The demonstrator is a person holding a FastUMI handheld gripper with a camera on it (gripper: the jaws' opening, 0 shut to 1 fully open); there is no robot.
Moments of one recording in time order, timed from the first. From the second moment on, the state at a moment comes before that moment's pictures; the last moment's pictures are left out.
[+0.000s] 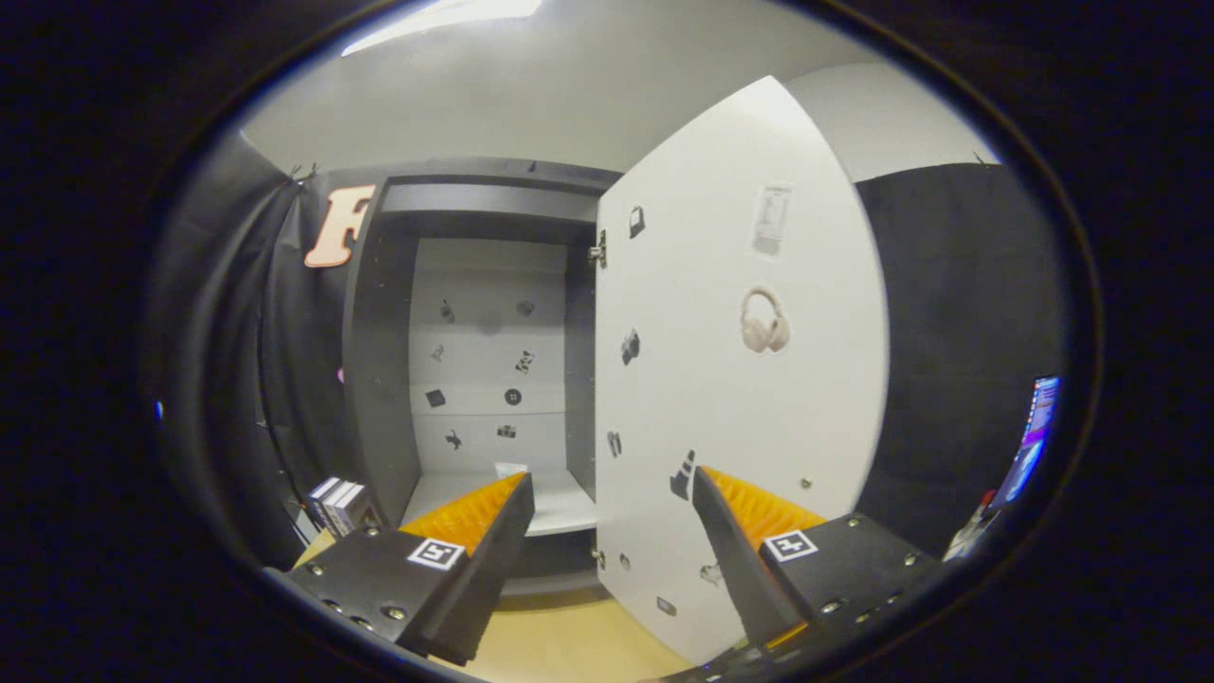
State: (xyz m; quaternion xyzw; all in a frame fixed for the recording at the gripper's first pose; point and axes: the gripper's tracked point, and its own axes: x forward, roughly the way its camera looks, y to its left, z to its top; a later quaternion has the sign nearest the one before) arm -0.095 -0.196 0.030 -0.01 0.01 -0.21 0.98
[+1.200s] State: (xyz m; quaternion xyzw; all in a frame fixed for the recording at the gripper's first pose) arm -0.178 -0.364 0.024 -0.02 0.02 -0.35 0.94
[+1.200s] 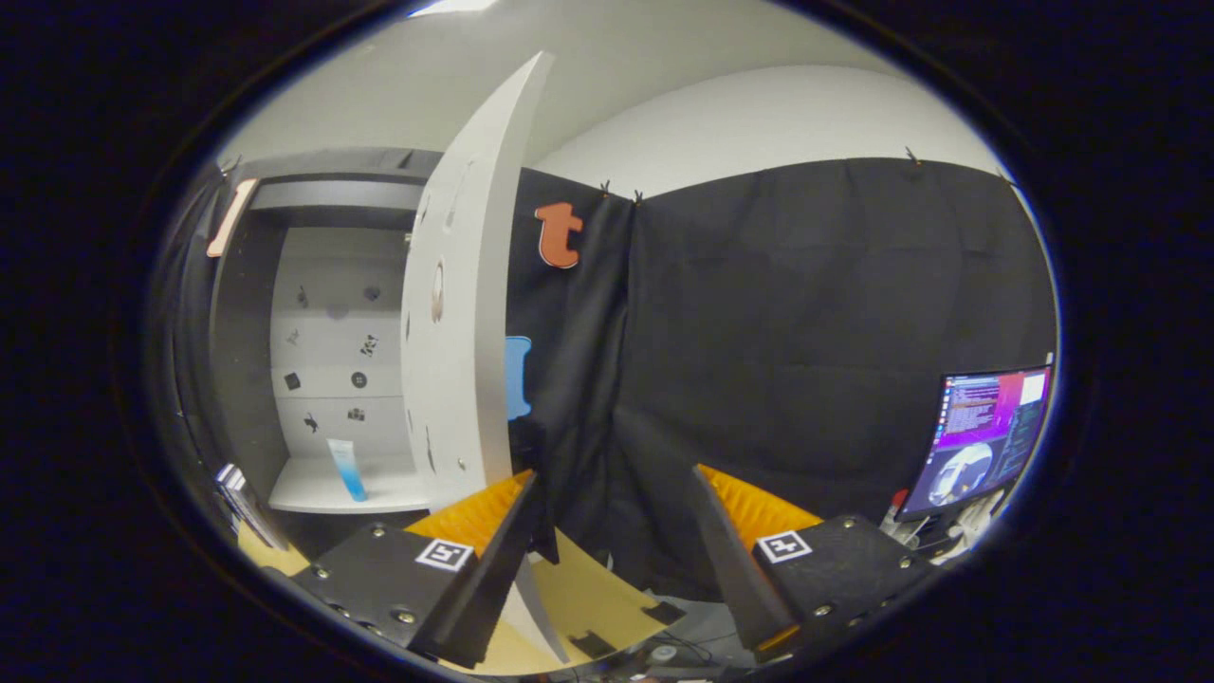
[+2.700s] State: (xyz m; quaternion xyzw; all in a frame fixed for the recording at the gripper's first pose) arm -0.087 -0.151 0.007 0.07 0.03 0.01 1.00
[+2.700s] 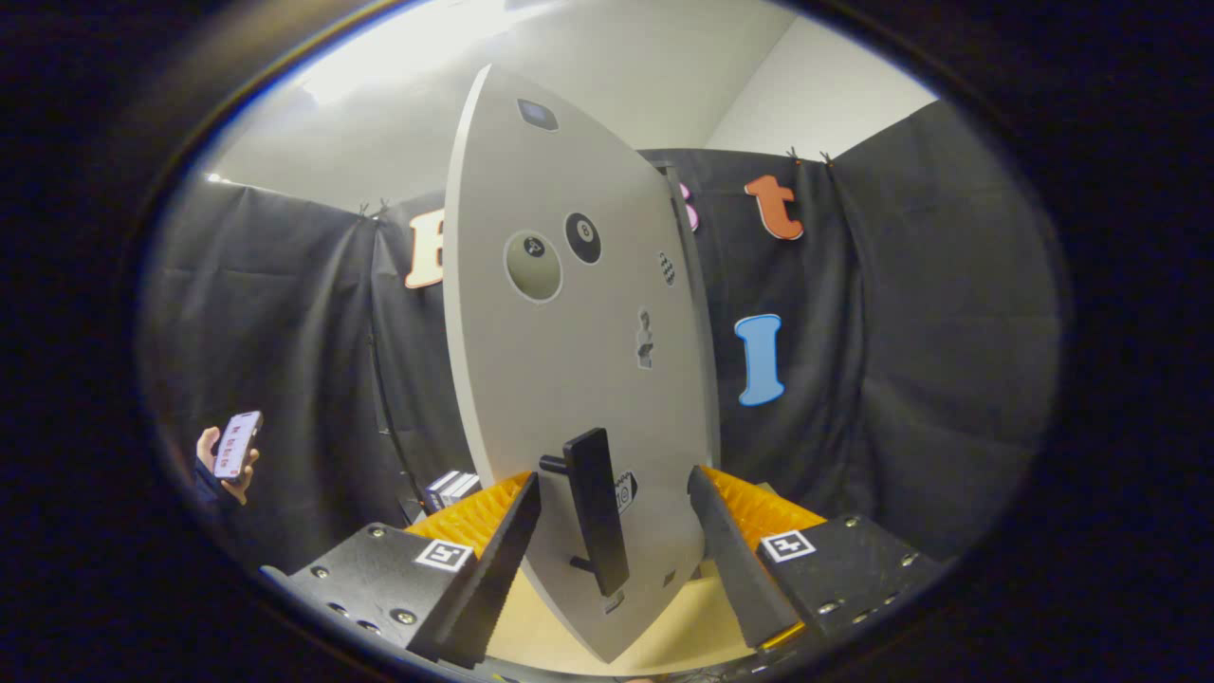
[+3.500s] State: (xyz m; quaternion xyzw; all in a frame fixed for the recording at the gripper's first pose) arm 0.014 -0.065 0.007 0.09 0.03 0.12 0.99
